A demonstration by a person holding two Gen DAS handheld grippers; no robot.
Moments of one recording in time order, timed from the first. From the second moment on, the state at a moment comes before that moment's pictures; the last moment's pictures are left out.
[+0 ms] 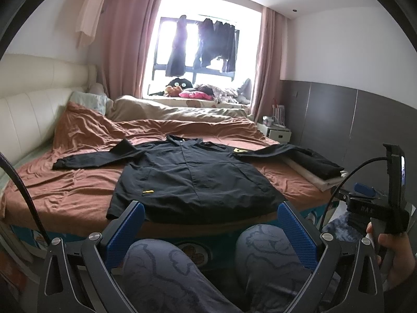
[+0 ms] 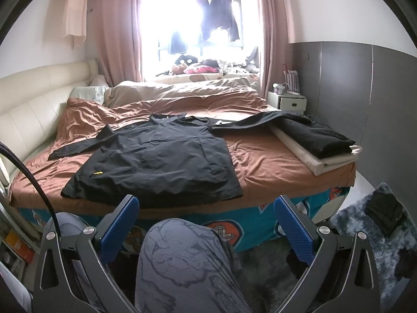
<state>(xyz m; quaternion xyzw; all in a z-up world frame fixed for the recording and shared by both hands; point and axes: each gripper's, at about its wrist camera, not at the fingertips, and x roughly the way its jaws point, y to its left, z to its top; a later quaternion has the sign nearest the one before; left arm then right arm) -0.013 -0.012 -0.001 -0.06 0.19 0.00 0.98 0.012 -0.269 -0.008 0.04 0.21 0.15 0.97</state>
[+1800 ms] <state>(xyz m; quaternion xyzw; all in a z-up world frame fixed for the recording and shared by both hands) -0.019 -0.013 0.003 -0.06 0.17 0.01 0.98 0.009 -0.264 -0.010 0.03 0.19 0.15 0.97</state>
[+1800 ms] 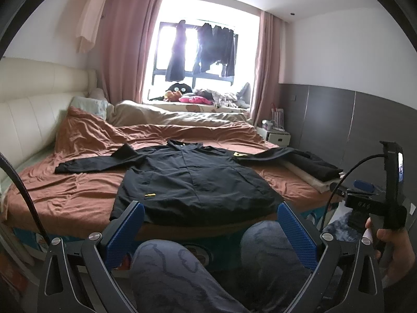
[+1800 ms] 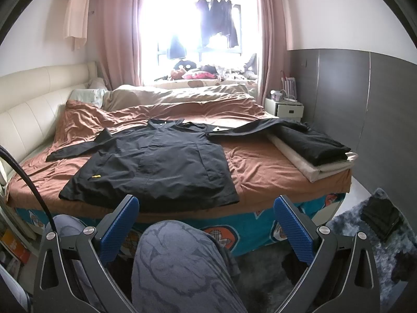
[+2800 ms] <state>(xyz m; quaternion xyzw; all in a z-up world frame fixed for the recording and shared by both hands) 0.102 0.084 -0.017 -0.10 0.23 0.08 0.96 0.151 -0.180 0.016 0.02 0.22 0.24 0.95</state>
